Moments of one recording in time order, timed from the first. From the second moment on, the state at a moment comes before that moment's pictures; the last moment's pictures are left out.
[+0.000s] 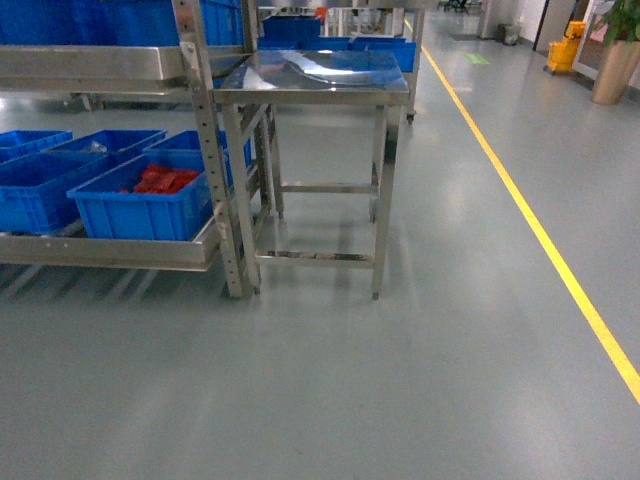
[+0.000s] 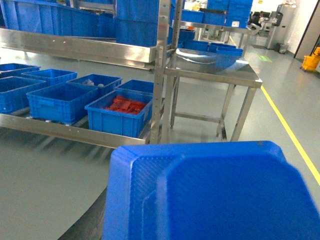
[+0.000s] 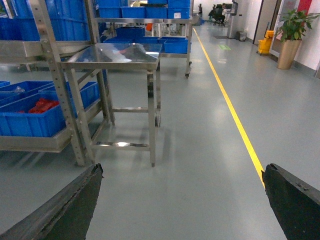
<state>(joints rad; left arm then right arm) -0.46 0.23 0.21 0.01 -0.58 -0.08 0.00 0.00 0.01 0.00 0.00 0.00</state>
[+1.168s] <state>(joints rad) -0.46 0.23 0.21 0.01 -0.58 -0.08 0.00 0.00 0.01 -0.01 0.00 0.00</state>
